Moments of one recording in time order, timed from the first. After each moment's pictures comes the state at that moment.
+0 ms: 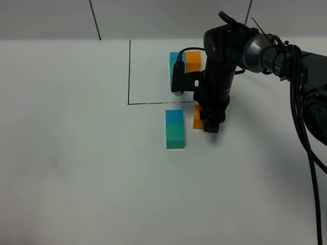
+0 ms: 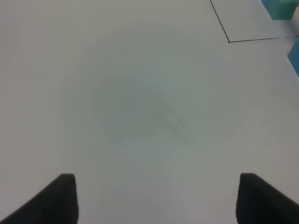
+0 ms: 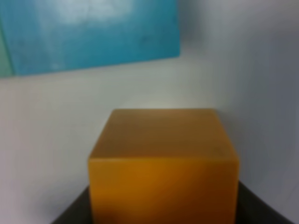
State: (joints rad) left arm -0.05 -0.01 -0.50 -0.08 1.06 0.03; right arm 0.40 2.36 -1.82 0.03 1.09 -1.00
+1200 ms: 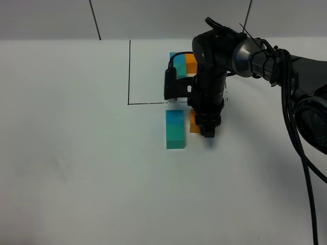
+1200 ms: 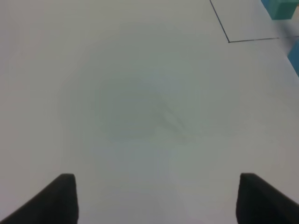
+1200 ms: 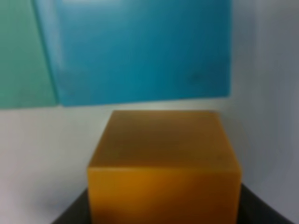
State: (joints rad) left arm -0.05 -0.01 -0.50 -0.08 1.06 0.03; right arm 0.45 2.36 -1.82 -0.02 1.11 -0.99
